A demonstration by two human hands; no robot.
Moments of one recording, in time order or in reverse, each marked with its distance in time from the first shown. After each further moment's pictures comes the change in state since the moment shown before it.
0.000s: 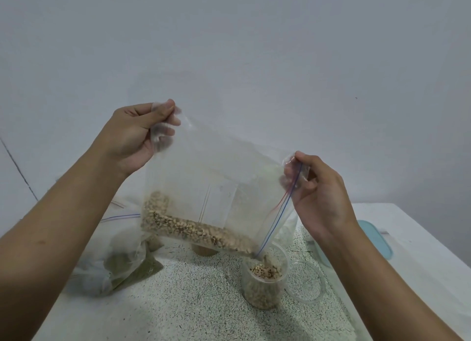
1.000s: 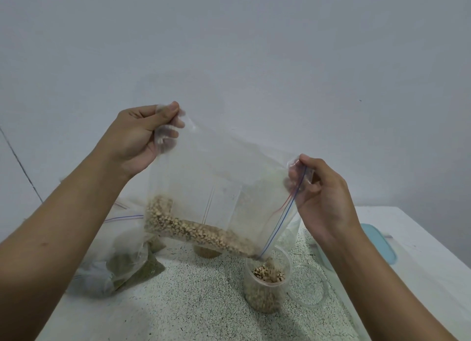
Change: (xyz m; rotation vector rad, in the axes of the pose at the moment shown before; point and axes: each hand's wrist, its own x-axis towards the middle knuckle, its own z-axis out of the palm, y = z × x) left_hand 0.002 -0.001 -0.002 0.015 -0.010 0.006; right_hand 0.003 0.001 0.001 0.028 0.010 0.001
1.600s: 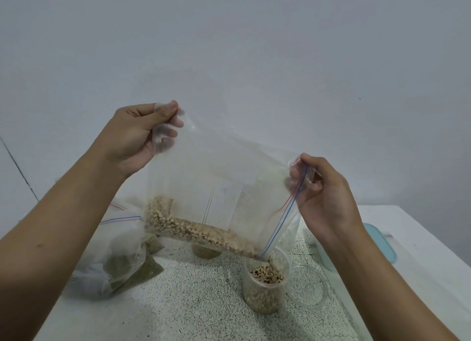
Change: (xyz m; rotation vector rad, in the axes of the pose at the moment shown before) left_hand 0.001 0.002 0.004 0.035 -0.015 0.003; right_hand 0.004 -0.004 -0.005 0.013 0.024 0.025
